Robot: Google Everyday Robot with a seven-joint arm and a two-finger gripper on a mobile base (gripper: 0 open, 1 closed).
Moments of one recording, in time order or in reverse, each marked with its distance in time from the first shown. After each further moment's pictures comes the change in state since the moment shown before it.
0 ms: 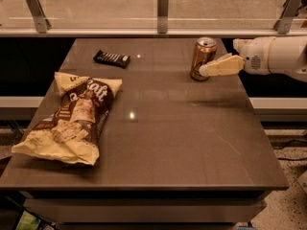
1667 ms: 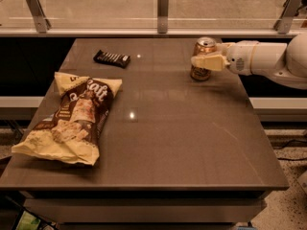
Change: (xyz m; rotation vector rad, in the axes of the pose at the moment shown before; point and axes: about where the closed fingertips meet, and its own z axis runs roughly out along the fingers) arm 0.000 -0.009 0.047 -0.053 -0.105 0.001
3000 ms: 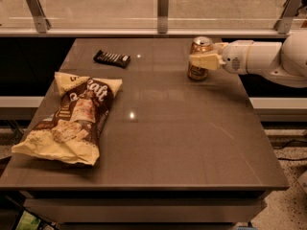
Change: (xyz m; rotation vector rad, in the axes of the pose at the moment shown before) arm -0.003 0.008 0.009 -0.025 0.001 -0.003
